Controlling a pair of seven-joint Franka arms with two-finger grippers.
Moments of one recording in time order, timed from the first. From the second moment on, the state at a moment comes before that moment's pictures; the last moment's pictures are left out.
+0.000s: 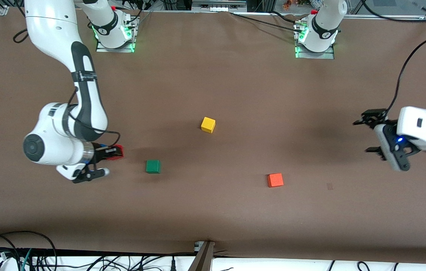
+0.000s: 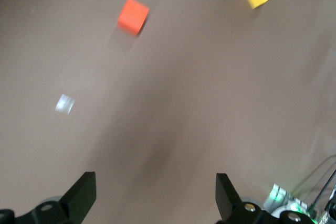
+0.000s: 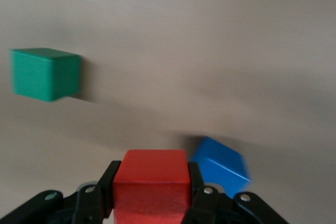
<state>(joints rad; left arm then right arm) 0.30 0.48 -0.39 -1.17 0.00 1.39 0.88 0.51 0.70 -0.52 -1.52 0.48 1.93 -0.36</state>
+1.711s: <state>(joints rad) 0.34 0.26 -0.39 -1.14 0.08 1.23 0.58 0.76 0.68 -0.75 -1.77 0.47 2.16 -0.15</state>
